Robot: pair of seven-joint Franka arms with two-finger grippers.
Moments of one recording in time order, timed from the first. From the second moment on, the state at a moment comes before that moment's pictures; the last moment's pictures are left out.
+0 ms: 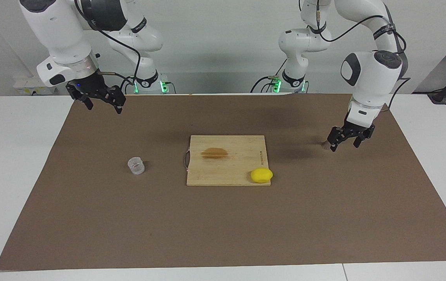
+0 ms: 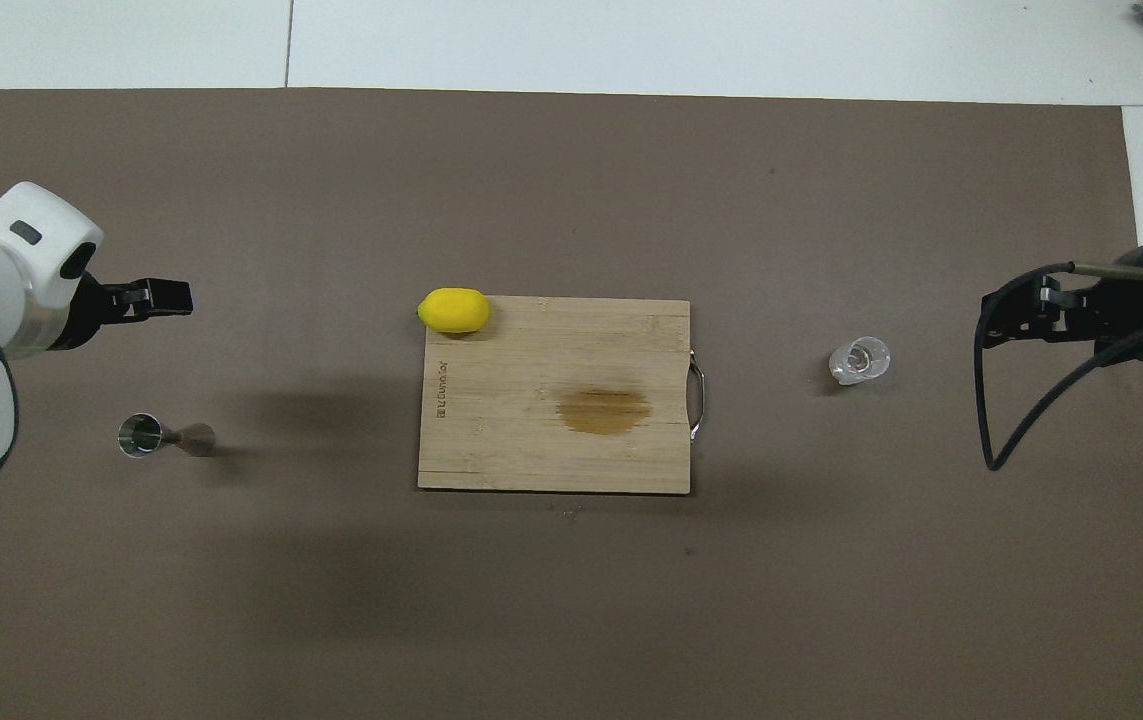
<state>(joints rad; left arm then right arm) -0.03 -0.01 -0.03 -2.09 0.01 2.29 -0.17 -0.01 -0.01 0.06 -1.62 -0.02 1.56 0.24</state>
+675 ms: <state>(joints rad) -0.05 0.00 -0.04 -2.09 0.01 2.22 -0.17 -0.01 -0.01 0.06 -1.62 -0.02 1.56 0.24</state>
